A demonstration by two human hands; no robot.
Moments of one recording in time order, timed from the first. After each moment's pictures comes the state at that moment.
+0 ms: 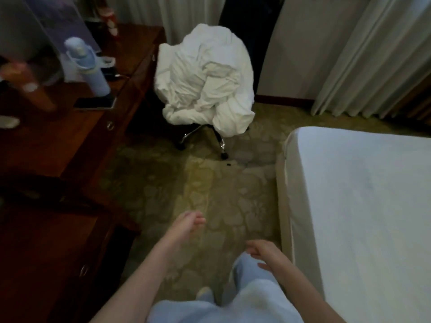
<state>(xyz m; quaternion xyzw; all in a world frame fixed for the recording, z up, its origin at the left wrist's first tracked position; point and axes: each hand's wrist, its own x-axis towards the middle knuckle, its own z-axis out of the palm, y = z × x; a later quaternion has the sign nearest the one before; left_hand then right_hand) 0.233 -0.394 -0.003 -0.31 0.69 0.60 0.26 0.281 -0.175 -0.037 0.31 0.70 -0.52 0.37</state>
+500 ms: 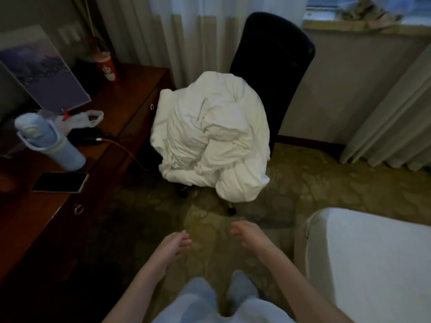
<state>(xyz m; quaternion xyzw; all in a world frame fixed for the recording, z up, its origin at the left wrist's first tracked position) -0.117 -0.394 -0.007 -0.34 0.70 0.58 0.24 -0.177 -0.182 -0.014 0.18 0.73 -0.56 0.35</state>
